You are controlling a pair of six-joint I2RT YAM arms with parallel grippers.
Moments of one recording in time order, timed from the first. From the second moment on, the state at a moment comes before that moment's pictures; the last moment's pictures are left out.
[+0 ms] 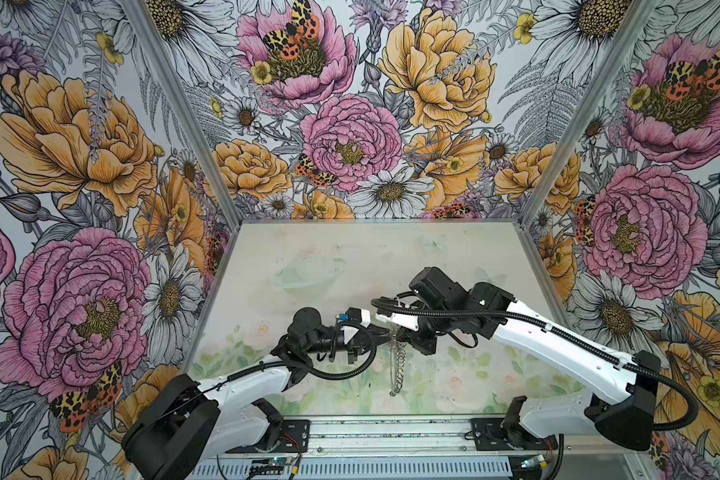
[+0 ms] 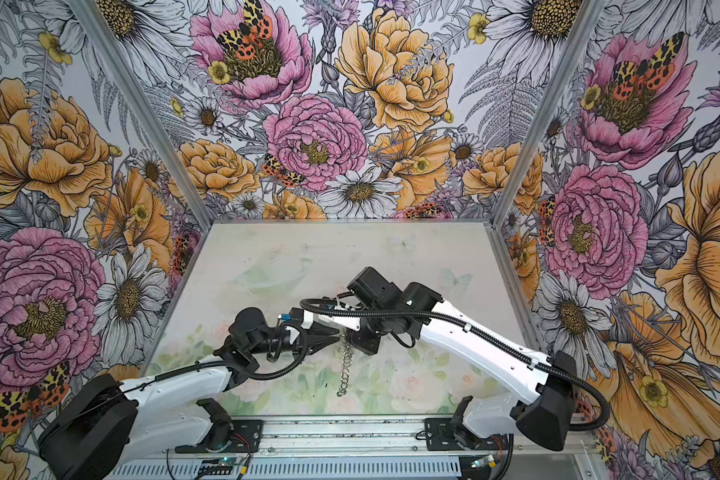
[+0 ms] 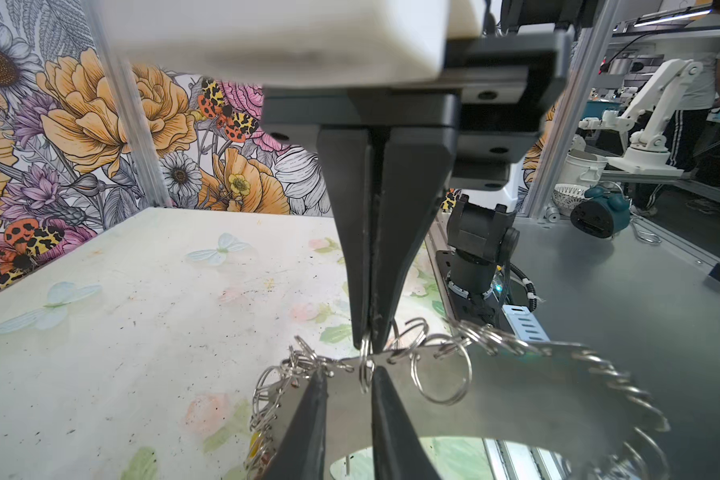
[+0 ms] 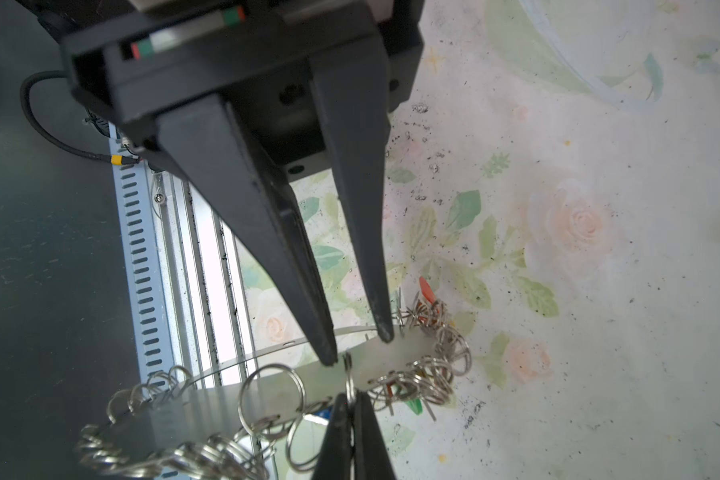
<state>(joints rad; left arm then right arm) -0.67 1.15 0.34 0.77 0.82 0.02 0.90 1.34 1.31 -1.01 -0.27 -0.35</state>
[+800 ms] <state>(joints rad) -0.68 1.17 0.36 0.75 0.85 0.03 0.90 1.36 1.32 -1.02 -0.28 -0.38</state>
